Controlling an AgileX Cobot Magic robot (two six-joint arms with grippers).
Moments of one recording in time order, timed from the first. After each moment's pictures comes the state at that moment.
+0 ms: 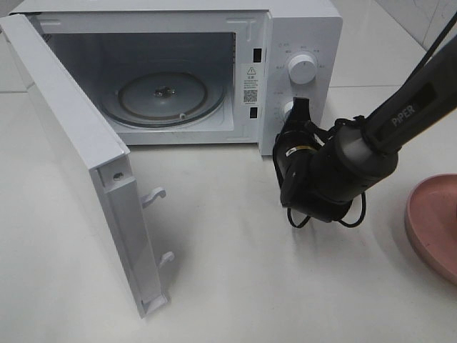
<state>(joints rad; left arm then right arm) 0.07 -0.01 -0.52 -0.21 1.09 0.13 0.62 2.20 -0.96 0.89 -0.95 1.25</state>
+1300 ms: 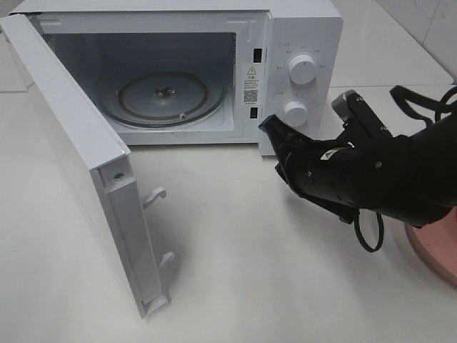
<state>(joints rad) 0.07 -0.01 -0.52 -0.21 1.09 0.13 0.66 1.77 -0.66 0.80 -0.54 0.48</state>
